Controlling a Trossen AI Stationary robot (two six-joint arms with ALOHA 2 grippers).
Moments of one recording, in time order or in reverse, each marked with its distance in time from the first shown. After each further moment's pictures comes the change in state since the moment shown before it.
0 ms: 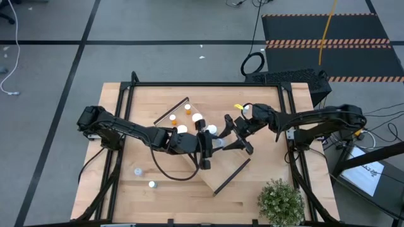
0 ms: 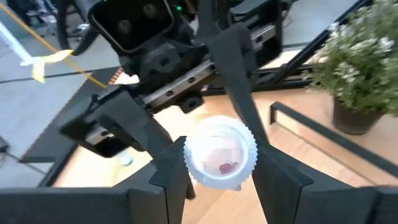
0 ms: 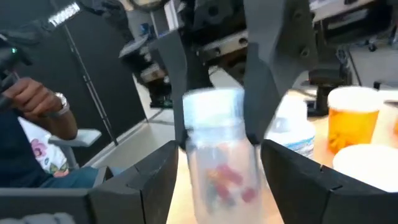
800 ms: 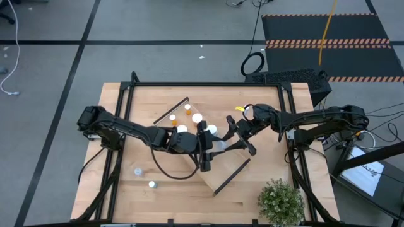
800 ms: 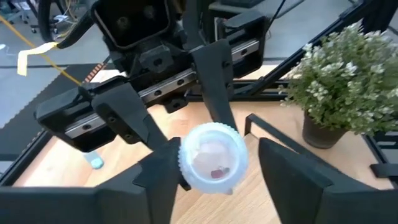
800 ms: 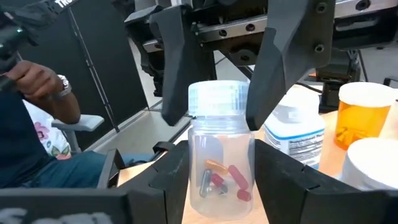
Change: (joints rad) left arm 0.001 0.000 0.004 0.027 0.084 -0.087; right arm 0.001 -0.043 -0.001 -0.095 -0.009 -0.070
